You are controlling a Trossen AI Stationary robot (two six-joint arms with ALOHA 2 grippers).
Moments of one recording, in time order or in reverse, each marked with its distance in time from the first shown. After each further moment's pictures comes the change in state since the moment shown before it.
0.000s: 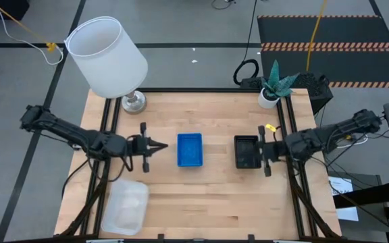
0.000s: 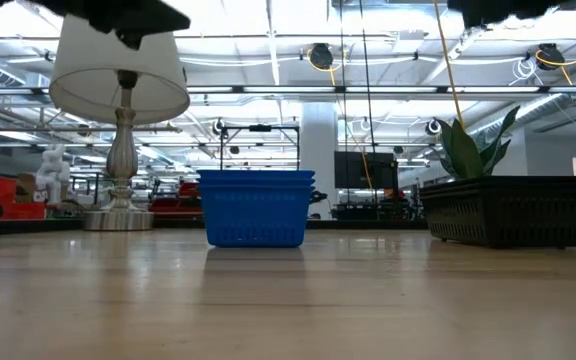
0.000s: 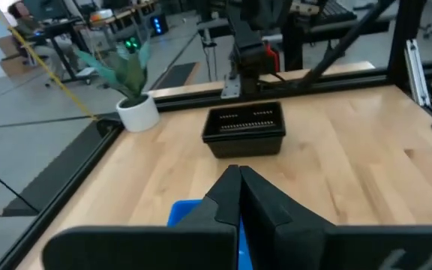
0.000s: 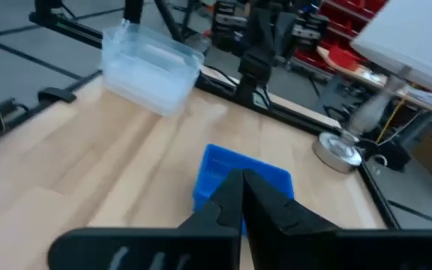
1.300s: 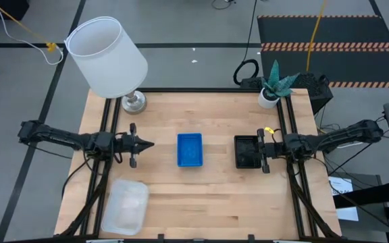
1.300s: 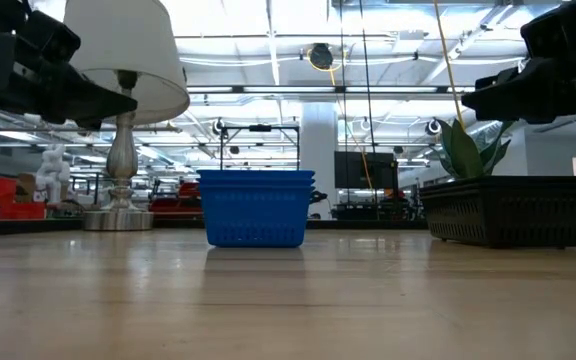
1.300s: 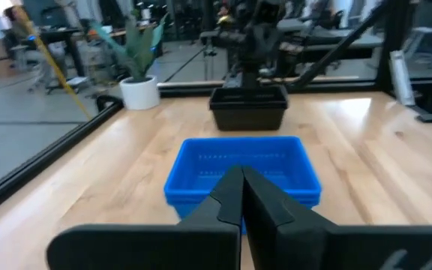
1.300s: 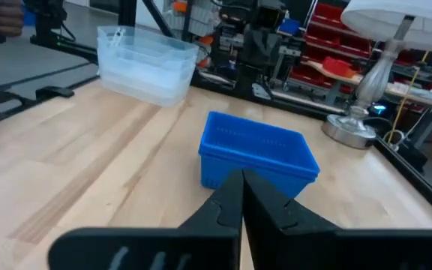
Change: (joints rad) left arm 0.182 -0.523 -0.547 0.156 0.231 -0.045; right arm -0.184 -0.216 -0.508 0.453 -0.194 0.034
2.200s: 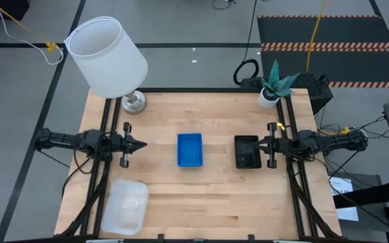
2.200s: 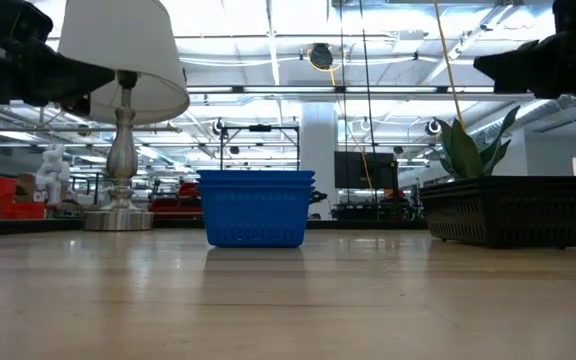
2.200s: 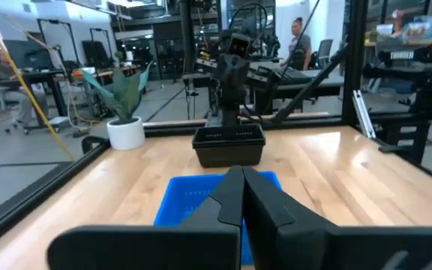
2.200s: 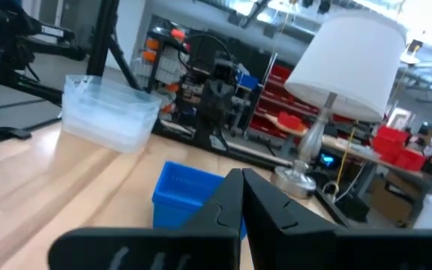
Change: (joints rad) left arm -0.003 -0.399 0.003 -0.277 0.086 0.034; right arm -0.008 -0.458 0.000 -0.252 0.064 -0.126
